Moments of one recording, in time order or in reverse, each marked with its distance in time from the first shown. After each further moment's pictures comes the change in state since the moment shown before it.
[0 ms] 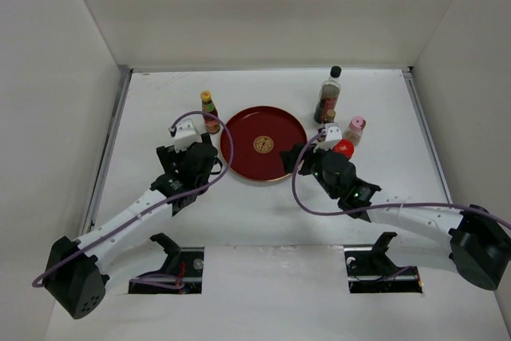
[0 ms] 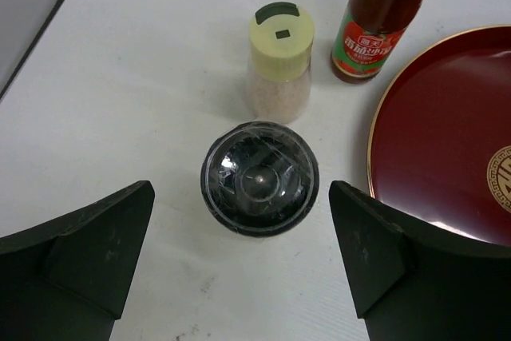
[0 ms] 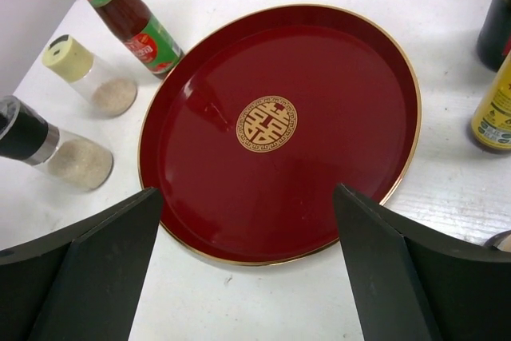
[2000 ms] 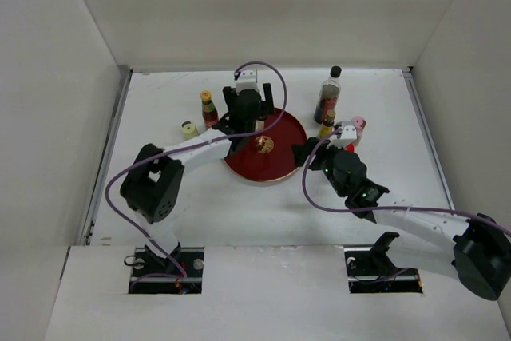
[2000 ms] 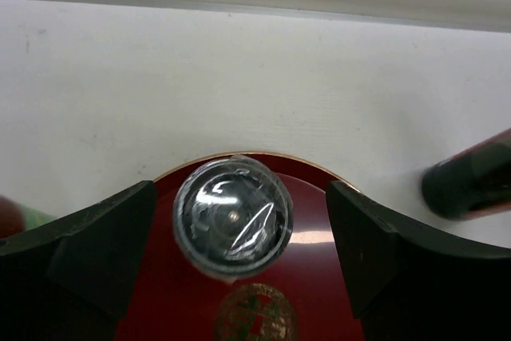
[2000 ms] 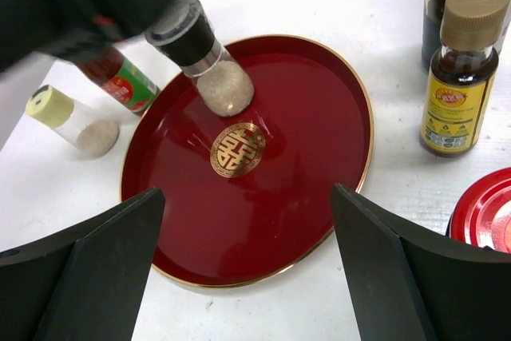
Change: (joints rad) left arm 0.032 0.851 0.583 0.619 0.414 0.194; right arm -0.094 -0.059 -0.049 0.037 0.002 0.034
